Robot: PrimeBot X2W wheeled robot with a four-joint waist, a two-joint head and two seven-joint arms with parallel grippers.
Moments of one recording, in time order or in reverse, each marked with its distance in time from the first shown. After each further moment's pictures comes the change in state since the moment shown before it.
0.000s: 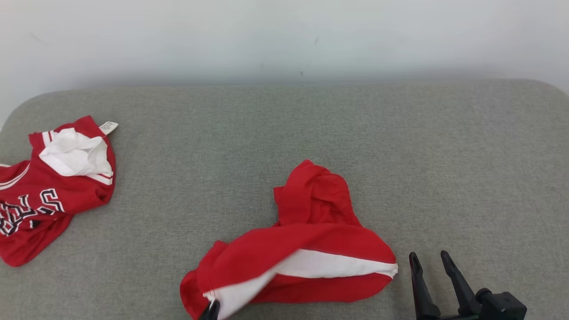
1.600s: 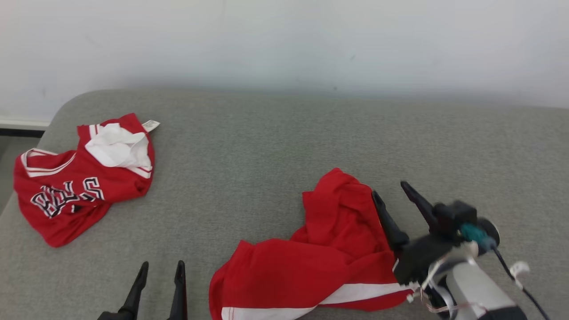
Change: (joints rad) left arm -0.001 -0.219 0.391 0.059 0.310 -0.064 -0.119; right arm -0.397 -0.168 0.270 0.261 0.053 0.000 0.060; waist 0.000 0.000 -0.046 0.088
